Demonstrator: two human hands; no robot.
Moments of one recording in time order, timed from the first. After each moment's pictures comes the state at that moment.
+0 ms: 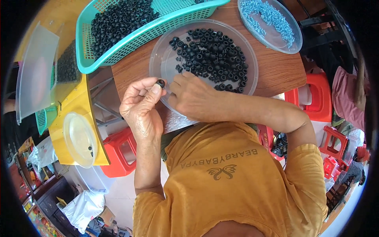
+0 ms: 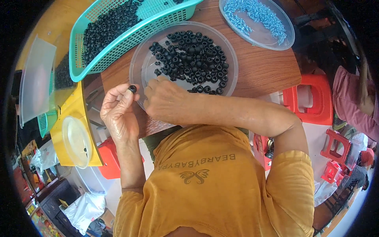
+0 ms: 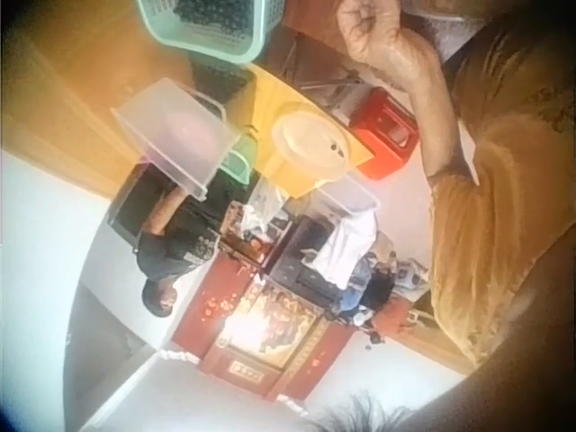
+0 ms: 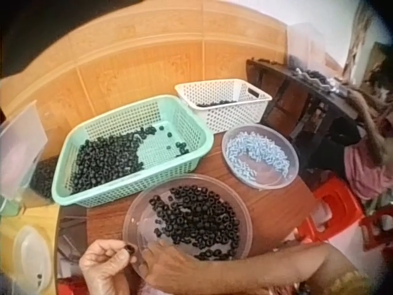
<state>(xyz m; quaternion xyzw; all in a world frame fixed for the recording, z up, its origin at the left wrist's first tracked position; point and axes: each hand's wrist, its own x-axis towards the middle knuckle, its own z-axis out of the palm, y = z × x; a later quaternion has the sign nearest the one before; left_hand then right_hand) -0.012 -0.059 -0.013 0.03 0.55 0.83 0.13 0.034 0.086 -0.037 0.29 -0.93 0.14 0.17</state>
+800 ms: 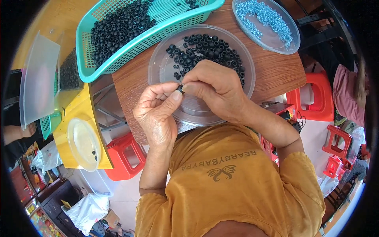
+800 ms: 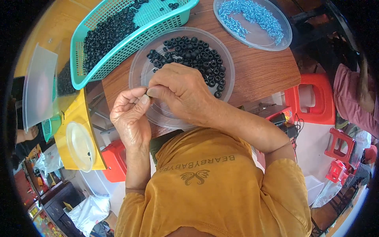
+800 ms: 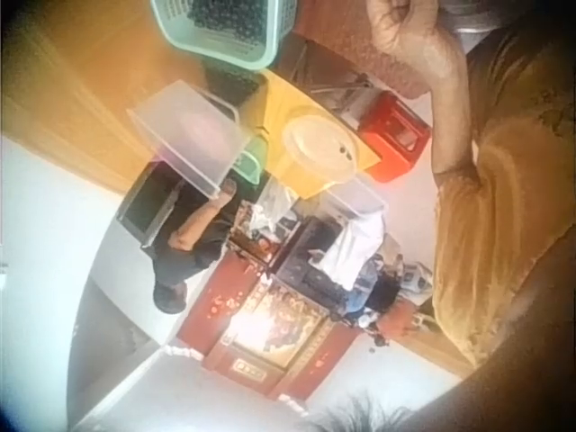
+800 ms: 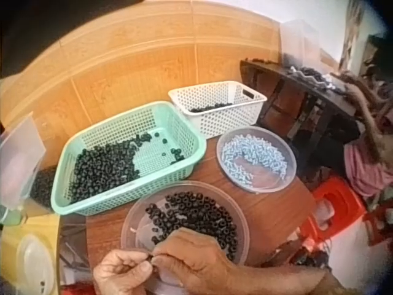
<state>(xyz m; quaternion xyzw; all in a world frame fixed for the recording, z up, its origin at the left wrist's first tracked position) 0.009 -0.027 -0.001 0.04 0.54 0.82 0.17 0.052 0.121 -0.001 0.05 -0.81 0.53 0.27</state>
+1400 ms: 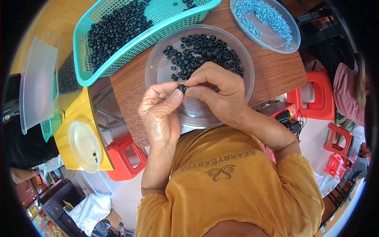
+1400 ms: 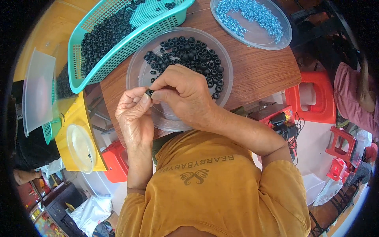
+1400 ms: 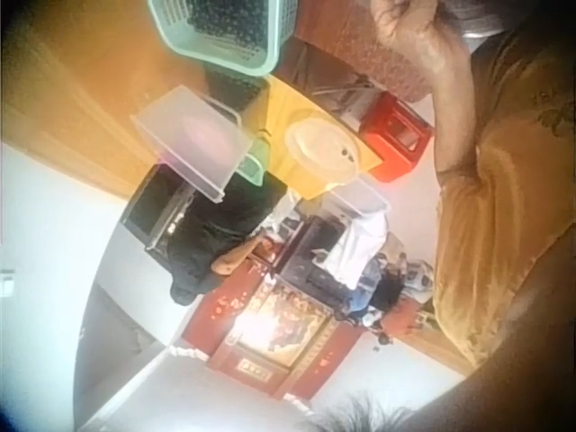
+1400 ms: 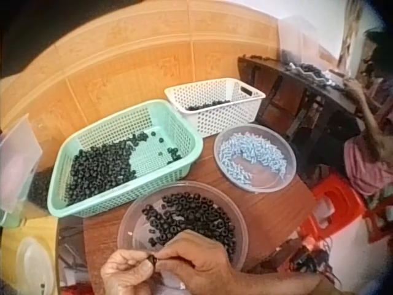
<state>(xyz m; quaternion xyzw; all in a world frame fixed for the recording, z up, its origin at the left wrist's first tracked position) 0.004 -0.020 -0.012 -0.01 0.46 0.85 0.24 0.060 0.117 -0.009 -0.03 -0.74 0.61 0.27</state>
